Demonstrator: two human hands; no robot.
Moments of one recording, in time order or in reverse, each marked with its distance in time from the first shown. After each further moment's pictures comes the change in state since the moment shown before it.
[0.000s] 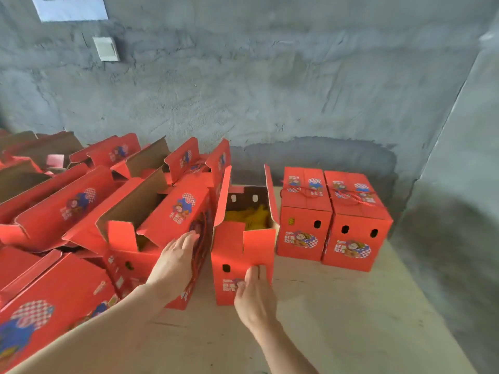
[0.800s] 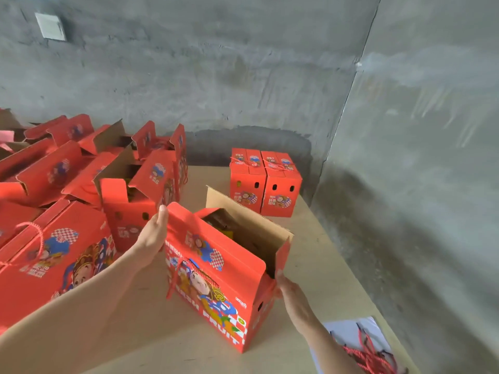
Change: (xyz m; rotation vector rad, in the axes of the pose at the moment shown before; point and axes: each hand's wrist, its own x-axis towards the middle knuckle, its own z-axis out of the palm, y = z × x) left_hand -0.125 0.031 -0.068 -0.864 -0.107 -0.244; right_hand -0.257 0.042 -0.136 0.594 -0.054 0.436
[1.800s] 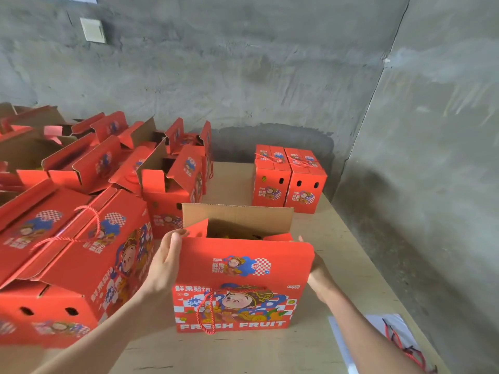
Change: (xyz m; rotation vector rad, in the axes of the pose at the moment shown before) left_hand -0.101 -0.038 -0.044 -0.124 0.039 0.118; right_hand 0.011 -0.044 0.013 0.443 0.006 0.033
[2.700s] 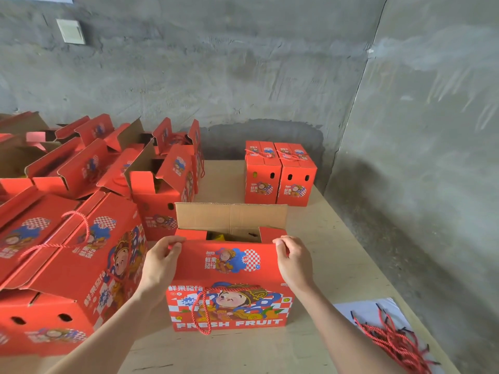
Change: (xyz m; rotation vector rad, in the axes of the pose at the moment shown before) left_hand 0.013 -0.016 0.010 0.056 0.093 -0.087; right_hand -0.017 0.011 0.029 -0.711 0.335 -0.565
